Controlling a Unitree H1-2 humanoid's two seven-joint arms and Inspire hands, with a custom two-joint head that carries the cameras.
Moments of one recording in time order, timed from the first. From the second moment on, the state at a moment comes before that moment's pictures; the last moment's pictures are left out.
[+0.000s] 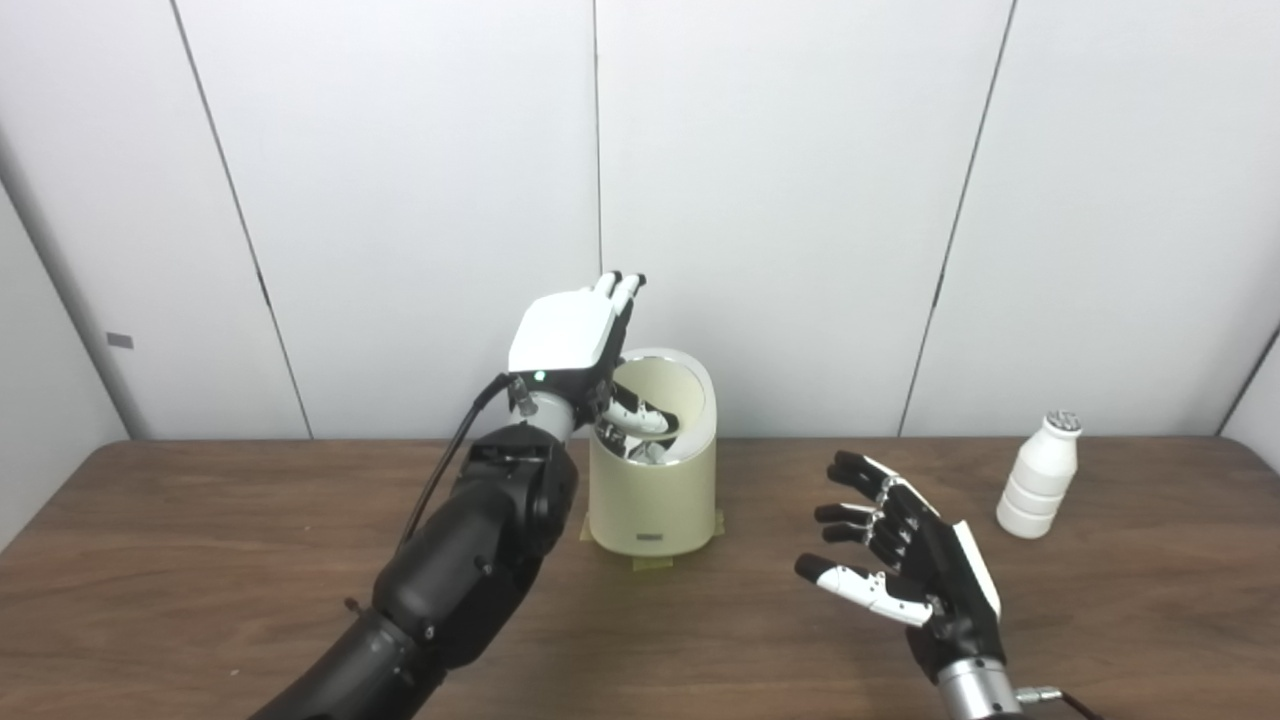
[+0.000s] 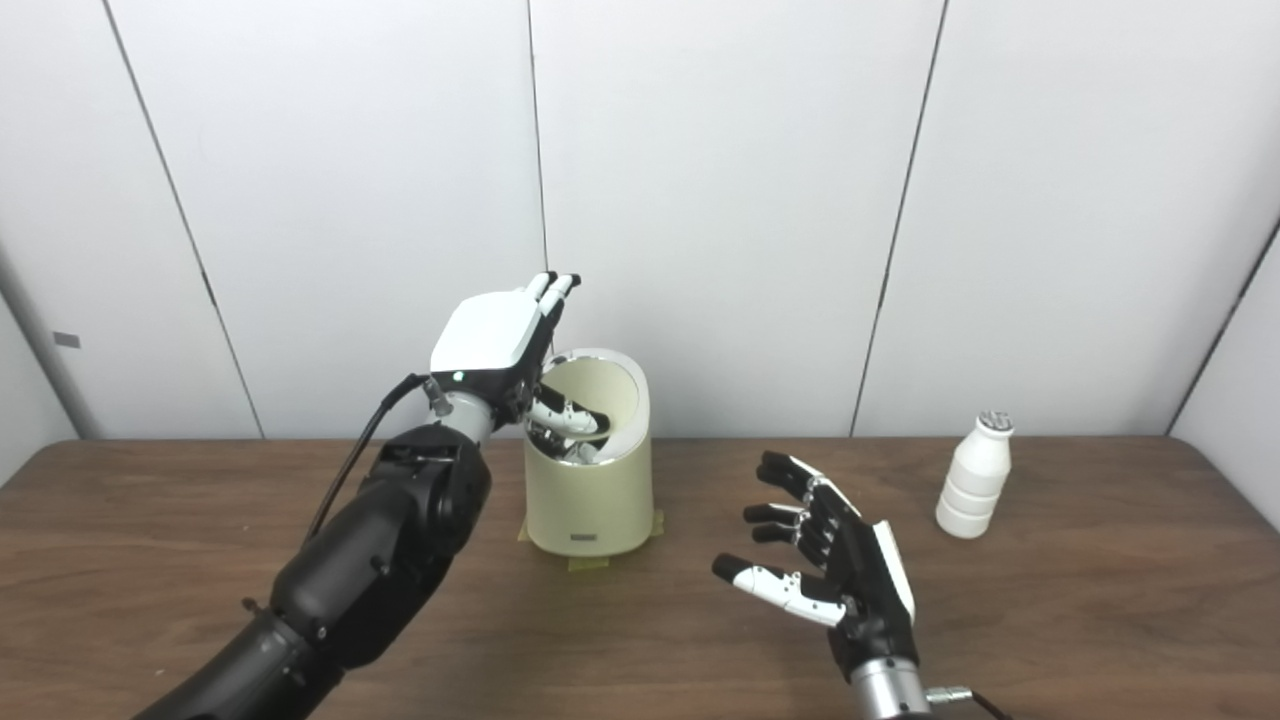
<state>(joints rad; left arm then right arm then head) -0.84 0.21 -0.52 0.30 0.92 0.42 -0.11 -0.19 -0.04 -0.04 0.00 -0.01 -0.04 -0.01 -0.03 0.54</state>
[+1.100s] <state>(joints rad) -0.24 0.08 0.01 -0.12 0.19 0.17 0.00 -0.19 -0.05 -0.06 0.02 0.01 -0.06 -0.01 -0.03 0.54</state>
